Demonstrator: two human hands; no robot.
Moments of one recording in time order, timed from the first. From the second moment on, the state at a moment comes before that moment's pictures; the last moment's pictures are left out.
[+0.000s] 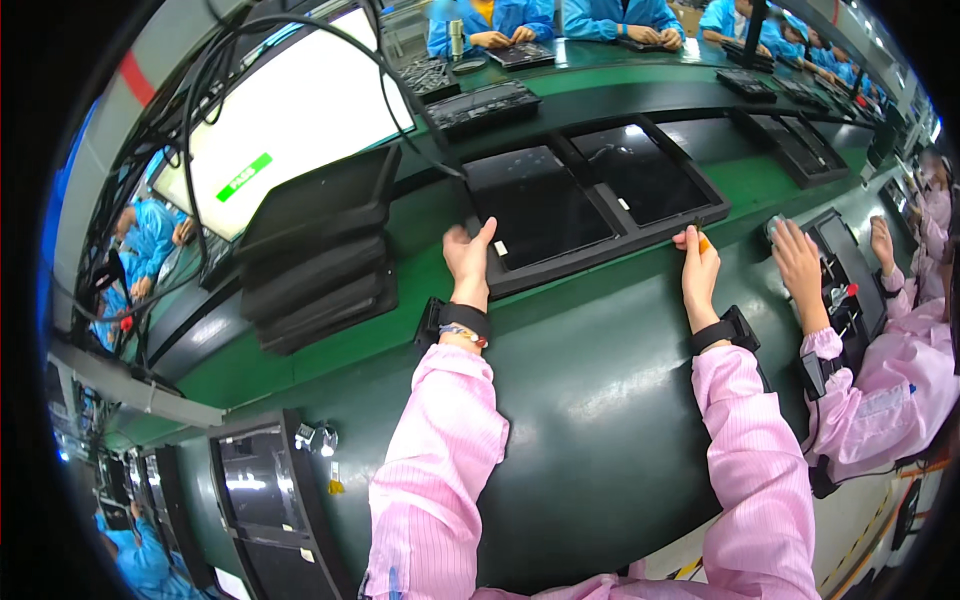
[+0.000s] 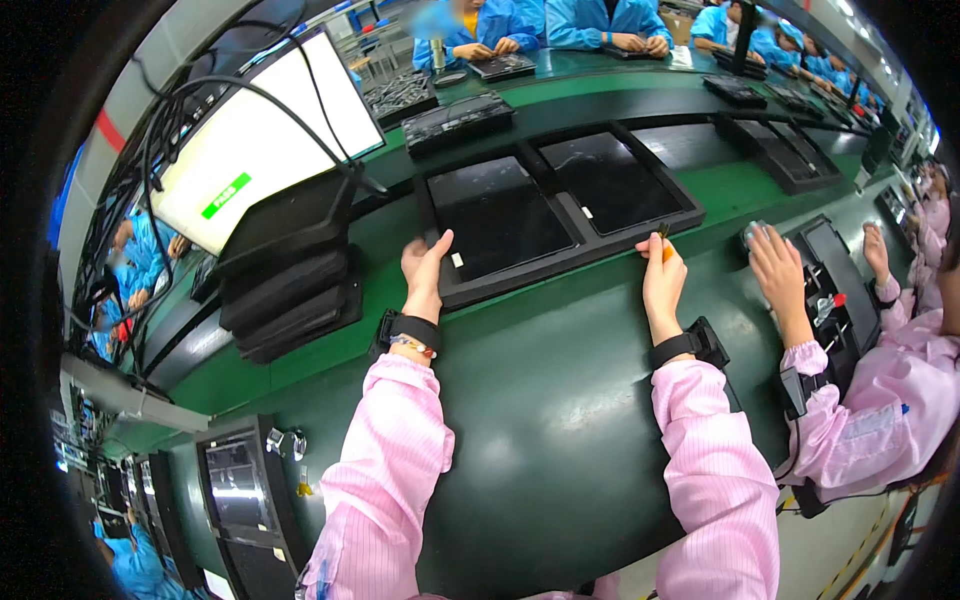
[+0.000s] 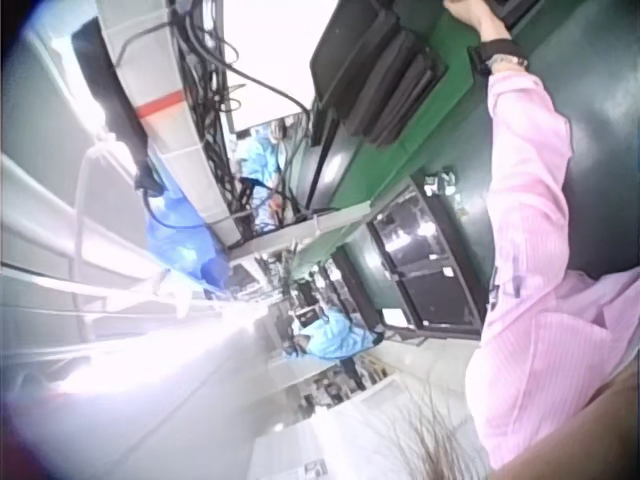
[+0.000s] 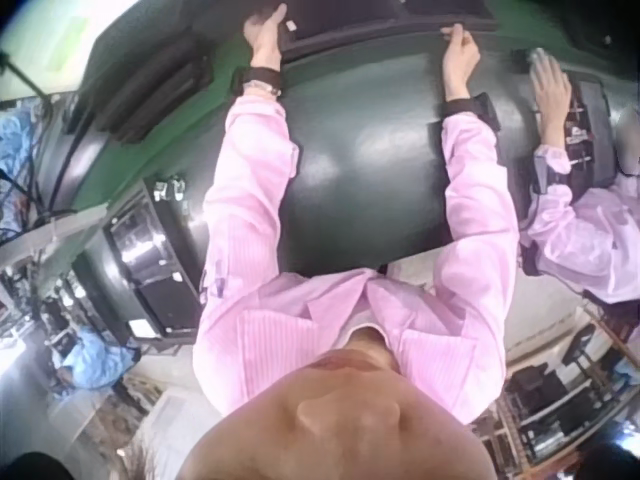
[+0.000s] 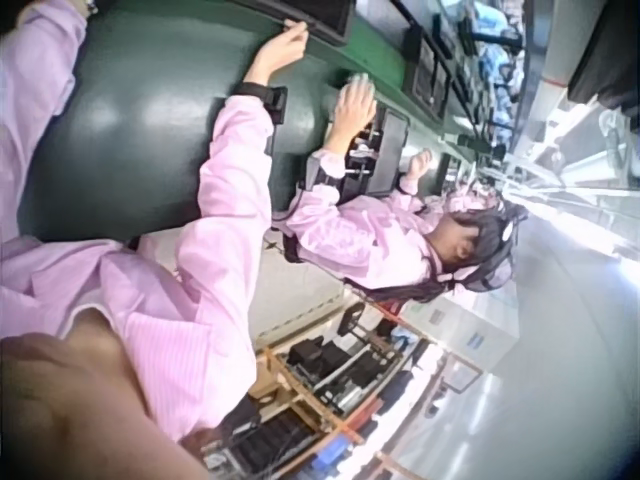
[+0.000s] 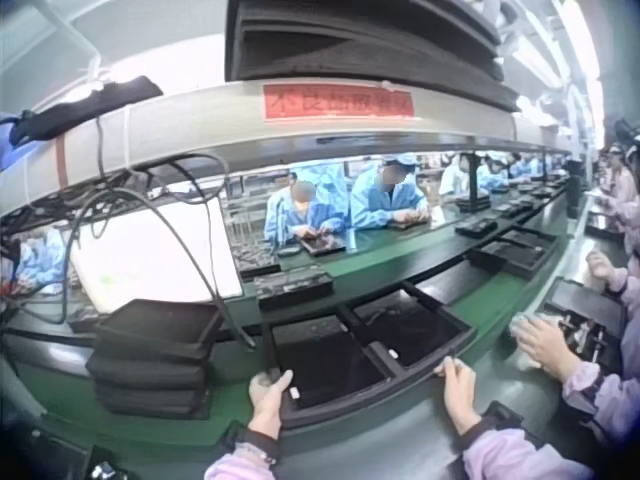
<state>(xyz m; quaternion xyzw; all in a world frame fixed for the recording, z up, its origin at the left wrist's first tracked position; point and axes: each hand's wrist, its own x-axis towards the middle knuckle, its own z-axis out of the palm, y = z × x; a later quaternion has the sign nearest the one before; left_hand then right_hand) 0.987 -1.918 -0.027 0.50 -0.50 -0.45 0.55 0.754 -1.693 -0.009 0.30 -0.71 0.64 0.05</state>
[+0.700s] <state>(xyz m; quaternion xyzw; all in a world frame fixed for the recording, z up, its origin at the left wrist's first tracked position) 1.340 -1.715 0.078 0.60 -0.76 0.13 0.21 0.795 -1.633 -0.026 0.42 -0.66 0.62 -0.08</state>
